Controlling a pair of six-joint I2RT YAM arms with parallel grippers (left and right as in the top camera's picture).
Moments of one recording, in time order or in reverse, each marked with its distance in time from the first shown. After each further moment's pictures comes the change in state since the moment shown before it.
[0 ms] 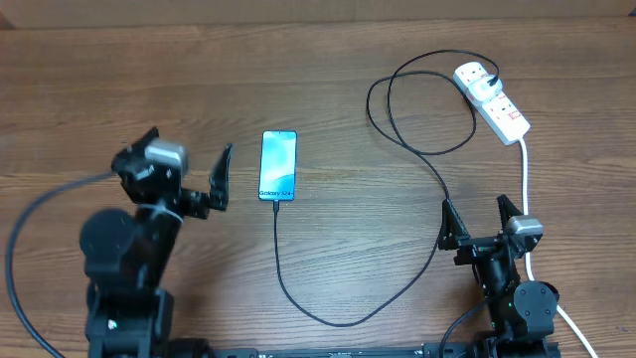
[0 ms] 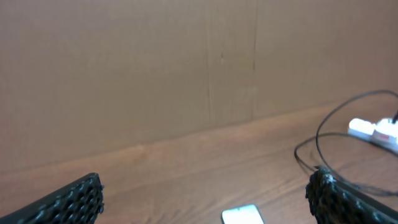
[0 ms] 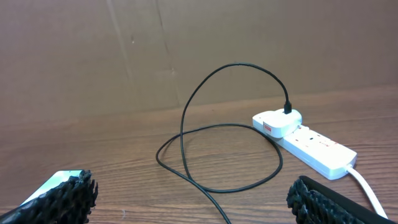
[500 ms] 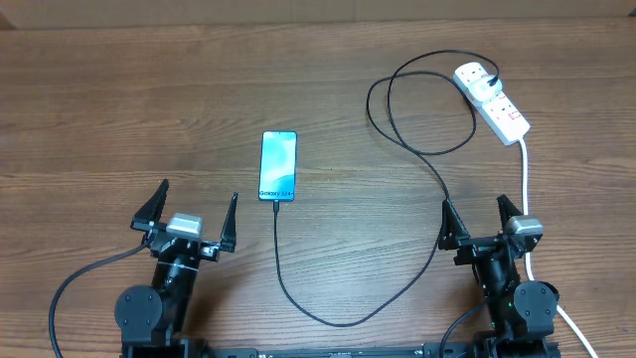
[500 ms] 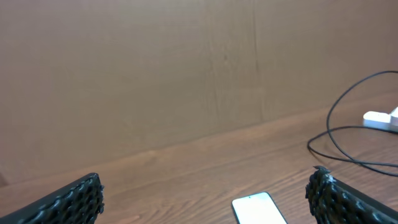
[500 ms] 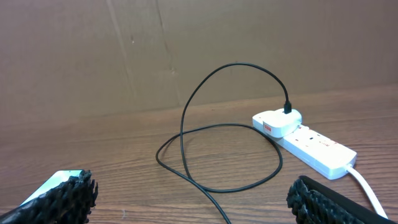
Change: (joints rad) left arm 0.000 -0.457 -0.488 0.208 -0.034 0.045; right arm 0.000 0.000 0.000 0.000 0.000 0.000
